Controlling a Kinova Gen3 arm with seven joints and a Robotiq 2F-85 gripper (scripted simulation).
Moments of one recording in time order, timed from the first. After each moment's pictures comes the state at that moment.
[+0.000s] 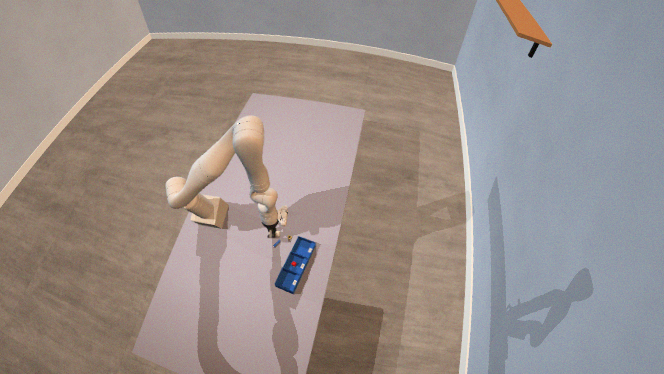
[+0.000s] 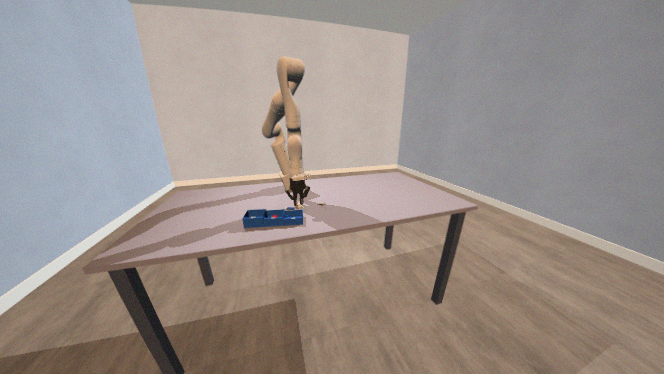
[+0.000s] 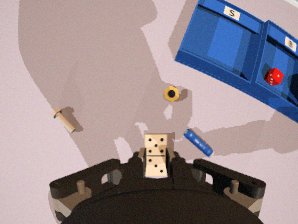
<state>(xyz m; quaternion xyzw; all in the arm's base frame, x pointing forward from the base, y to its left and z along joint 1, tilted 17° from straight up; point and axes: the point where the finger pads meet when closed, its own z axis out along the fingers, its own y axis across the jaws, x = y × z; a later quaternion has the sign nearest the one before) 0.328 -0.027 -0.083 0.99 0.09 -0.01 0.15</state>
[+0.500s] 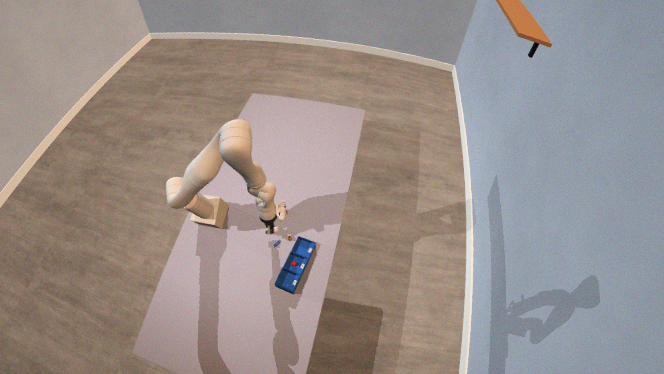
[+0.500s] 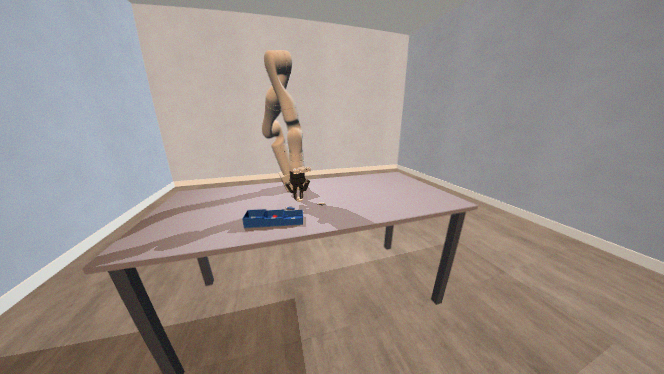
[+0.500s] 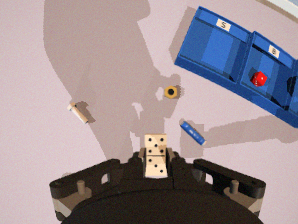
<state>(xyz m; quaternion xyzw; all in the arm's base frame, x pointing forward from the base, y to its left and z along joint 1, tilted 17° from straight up) 0.322 -0.016 -0.051 0.98 0.10 -0.01 0.15</state>
